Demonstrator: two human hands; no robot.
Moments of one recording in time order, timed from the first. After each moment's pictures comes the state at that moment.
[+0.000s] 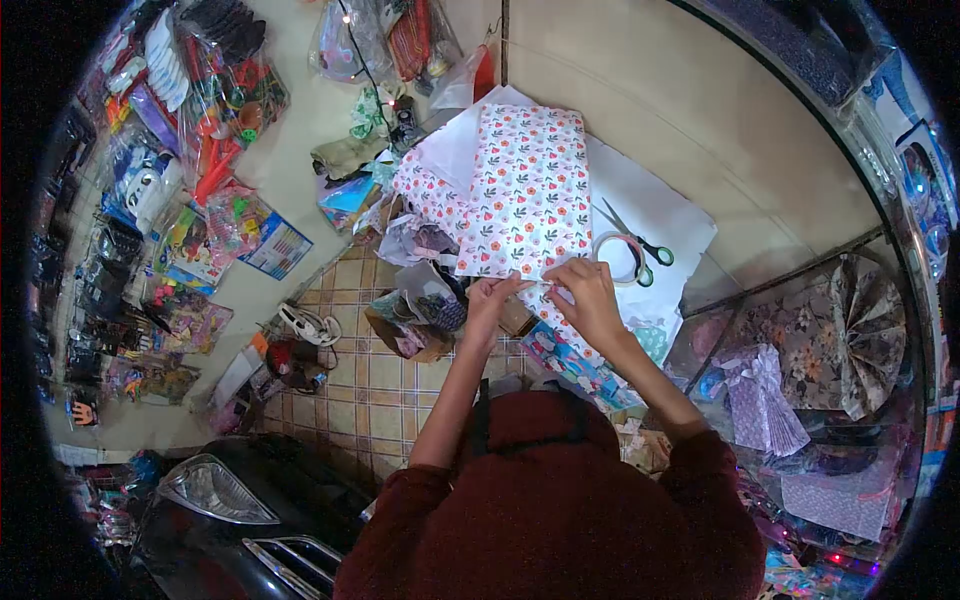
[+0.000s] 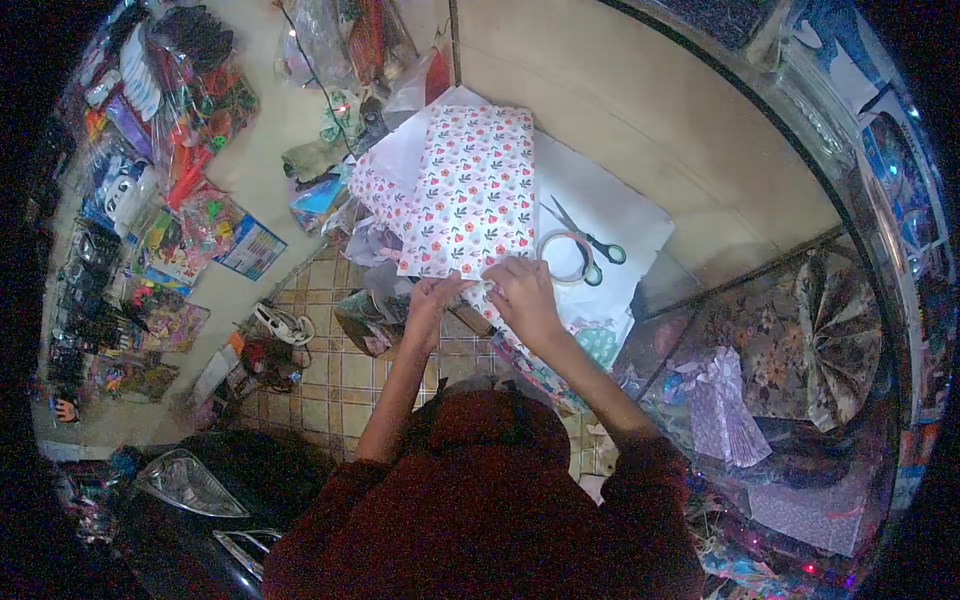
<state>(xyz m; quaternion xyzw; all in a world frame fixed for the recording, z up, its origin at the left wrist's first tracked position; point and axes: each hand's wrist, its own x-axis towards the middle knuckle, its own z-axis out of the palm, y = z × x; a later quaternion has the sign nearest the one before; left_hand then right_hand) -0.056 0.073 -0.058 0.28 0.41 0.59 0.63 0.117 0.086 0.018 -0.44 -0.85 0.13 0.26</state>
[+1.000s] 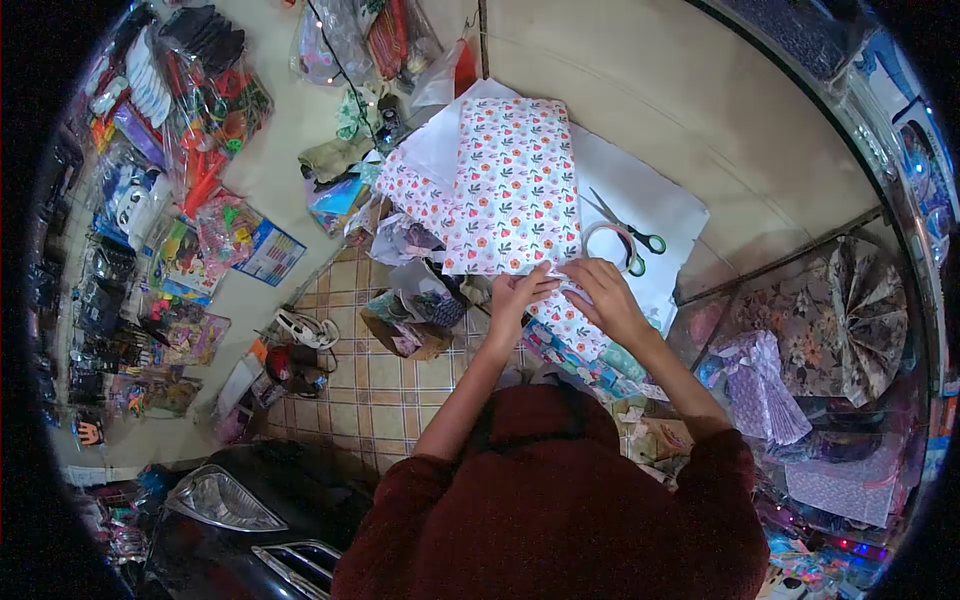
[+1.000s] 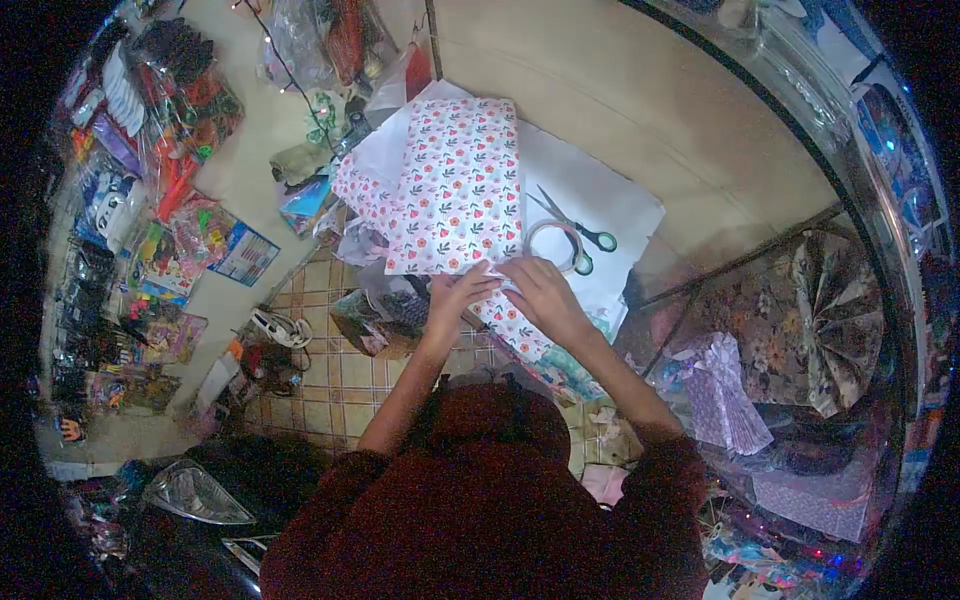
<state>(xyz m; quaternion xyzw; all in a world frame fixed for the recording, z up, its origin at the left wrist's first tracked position) -0.008 0.078 -0.032 0.27 0.45 0.56 0.65 0.164 0.086 0.014 -0.35 -0.88 0.13 0.28</state>
